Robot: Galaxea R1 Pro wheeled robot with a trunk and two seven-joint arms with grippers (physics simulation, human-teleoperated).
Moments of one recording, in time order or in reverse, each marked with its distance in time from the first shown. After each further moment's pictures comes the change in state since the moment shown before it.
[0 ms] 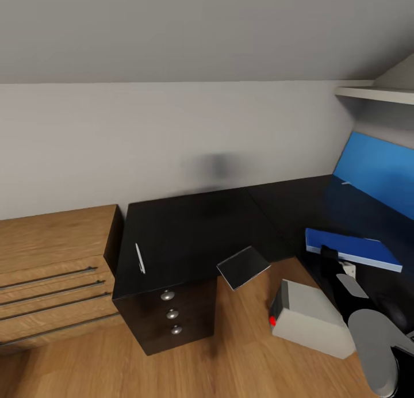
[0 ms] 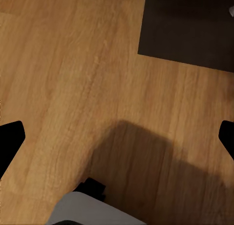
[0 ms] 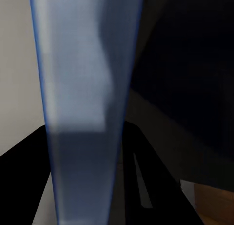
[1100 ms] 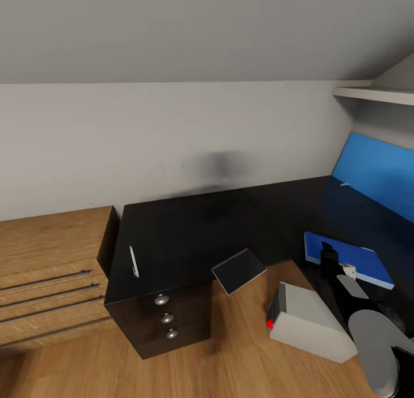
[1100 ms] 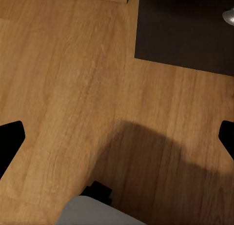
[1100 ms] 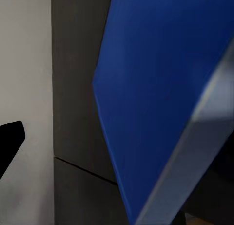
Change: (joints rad) left arm 0.000 0.017 -0.001 0.000 -0.001 0.000 0.000; right arm 0.000 -0.003 0.000 0.011 0.000 0.000 -0.005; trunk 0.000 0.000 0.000
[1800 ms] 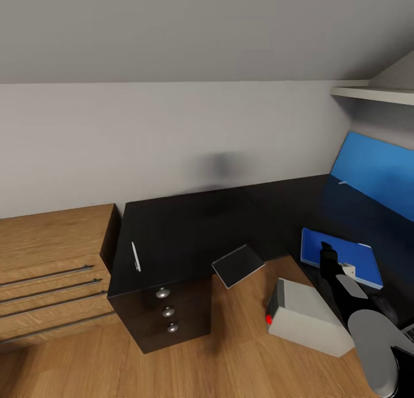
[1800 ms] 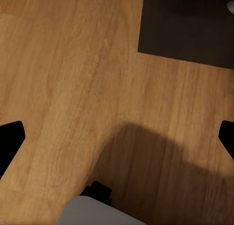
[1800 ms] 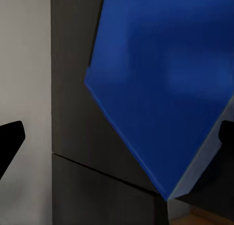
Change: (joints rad) left arm 0.000 0.000 0.000 0.000 0.000 0.000 0.000; right arm -0.001 0.002 0.002 0.000 0.007 -0.001 0.000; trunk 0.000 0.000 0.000
